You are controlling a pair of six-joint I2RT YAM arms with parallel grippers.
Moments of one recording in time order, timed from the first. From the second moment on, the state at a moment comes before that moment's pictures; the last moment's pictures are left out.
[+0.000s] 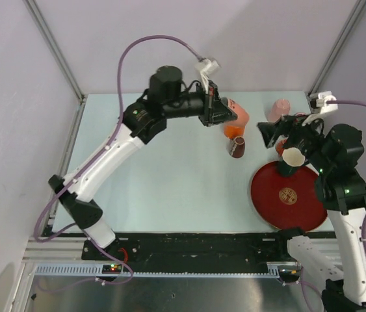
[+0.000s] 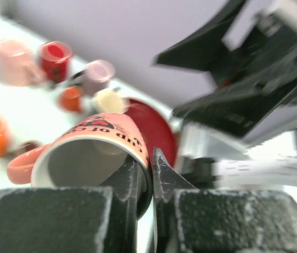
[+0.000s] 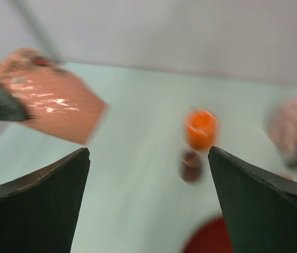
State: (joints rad) left arm -0.79 1.62 1.92 -0.38 0.61 -0.45; right arm 0.24 0.80 1.24 -0.39 -0.33 0.18
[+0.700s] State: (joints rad) left arm -1.17 2.34 2.26 -0.80 0.26 0.62; right arm -0.42 0.93 1.14 -0.84 -0.05 0.24
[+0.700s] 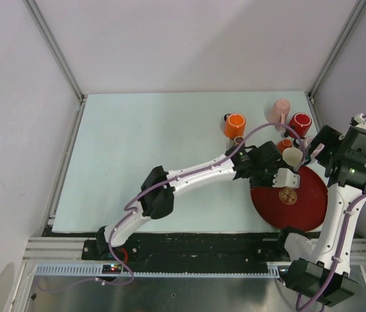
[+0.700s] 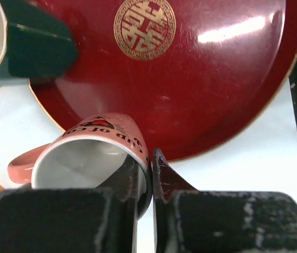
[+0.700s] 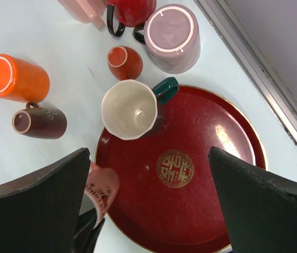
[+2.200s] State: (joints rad) left arm -1.08 2.18 2.29 -0.89 0.43 0.65; right arm -0.42 0.92 1.12 -0.83 -0.26 0.21
